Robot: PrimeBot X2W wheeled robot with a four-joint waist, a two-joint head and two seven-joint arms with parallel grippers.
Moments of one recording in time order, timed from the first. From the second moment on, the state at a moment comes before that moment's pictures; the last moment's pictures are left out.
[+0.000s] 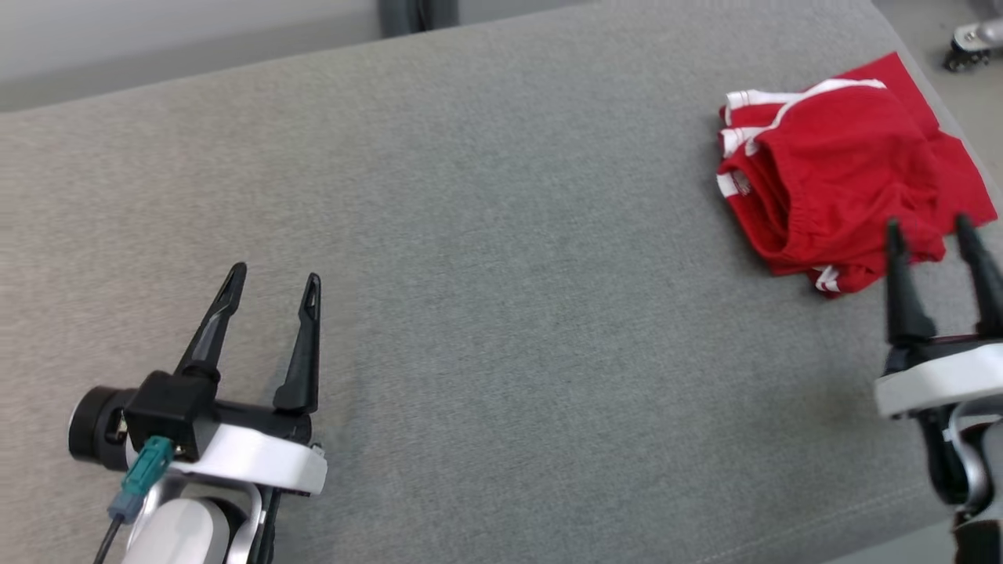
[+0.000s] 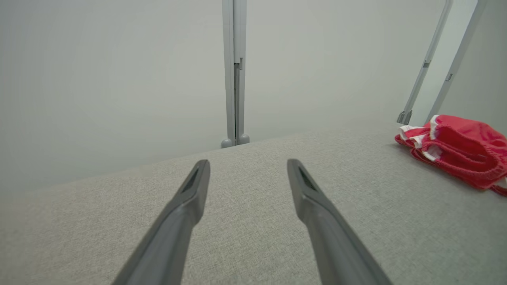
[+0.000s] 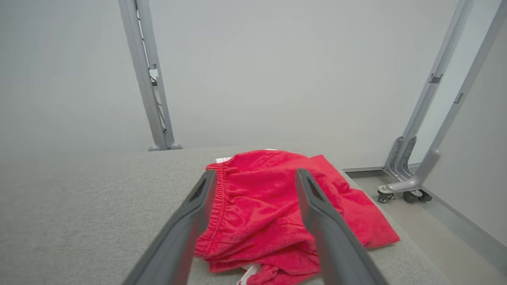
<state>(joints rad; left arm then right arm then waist) -0.17 0.30 -0.29 -0.04 -0.30 0.16 -0.17 -0.34 -0.31 0.06 0.33 0.38 0.13 -0.26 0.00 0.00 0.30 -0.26</state>
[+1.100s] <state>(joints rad) 0.11 0.27 -0.27 0.01 -0.38 0.22 -0.22 0.03 -0.14 0.04 0.02 0.22 0.13 -0.11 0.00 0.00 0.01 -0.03</state>
